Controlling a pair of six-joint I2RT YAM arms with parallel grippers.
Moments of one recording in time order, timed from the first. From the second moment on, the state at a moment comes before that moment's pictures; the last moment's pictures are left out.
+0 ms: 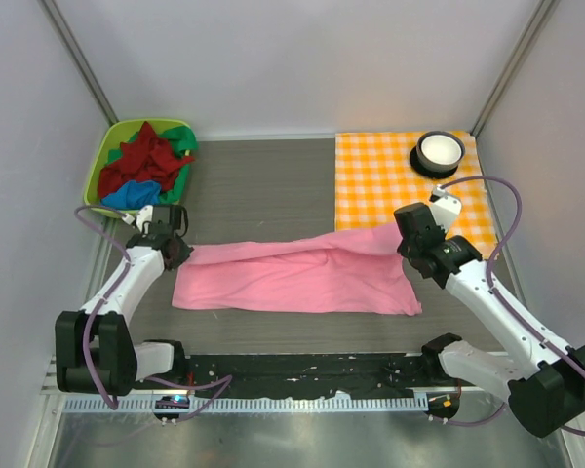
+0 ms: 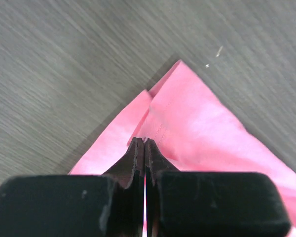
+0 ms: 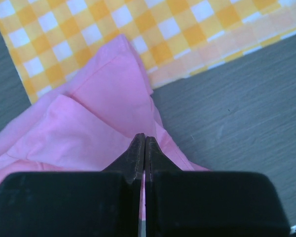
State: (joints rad) left arm -0.06 1.24 0.78 -0.56 -0.32 -0.76; right arm 0.42 1.03 0.88 -0.72 0.58 0.74
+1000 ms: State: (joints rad) left arm -0.06 1.18 0.74 -0.69 -0.38 -0.79; right arm 0.58 0.91 0.80 -1.05 0.58 1.04
